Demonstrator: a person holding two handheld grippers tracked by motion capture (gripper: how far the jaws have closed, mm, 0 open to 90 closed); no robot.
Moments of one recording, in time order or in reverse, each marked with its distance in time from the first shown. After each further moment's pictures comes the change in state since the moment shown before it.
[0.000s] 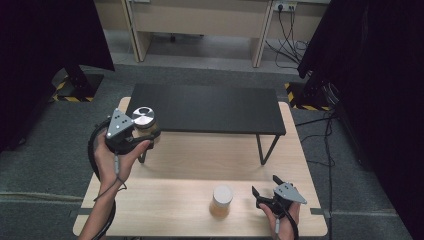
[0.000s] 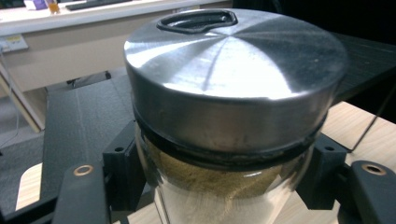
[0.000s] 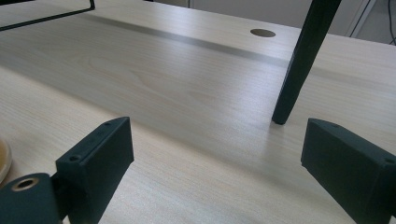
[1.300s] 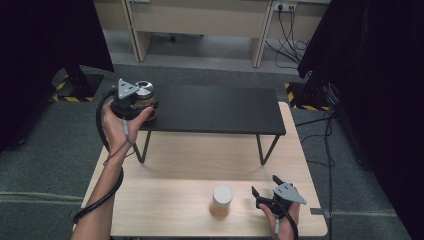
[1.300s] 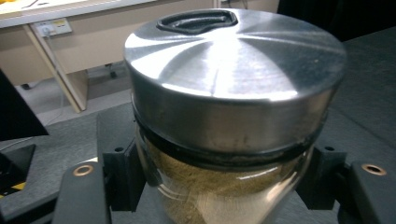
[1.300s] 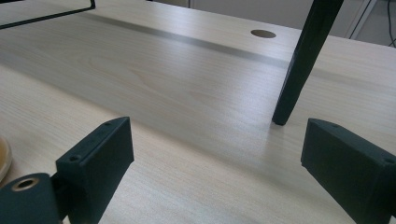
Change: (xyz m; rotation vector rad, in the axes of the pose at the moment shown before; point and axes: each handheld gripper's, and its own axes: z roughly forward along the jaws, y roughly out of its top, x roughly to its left) left arm 0.024 0.040 0.065 0.068 0.152 -0.023; right arm 0.001 0.000 0.000 0.001 -0.001 -0.006
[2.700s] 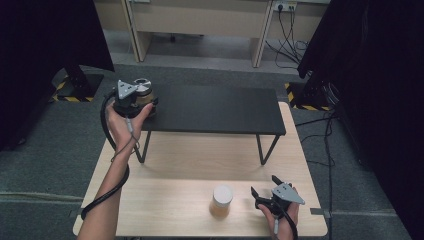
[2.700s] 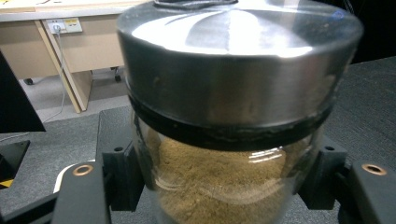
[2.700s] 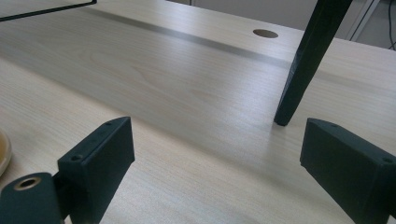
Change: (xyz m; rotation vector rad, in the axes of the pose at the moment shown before) left arm 0.006 -0.025 0.022 -0.064 0.019 -0.087; right arm 0.003 0.001 0.001 0.007 -0.001 -0.027
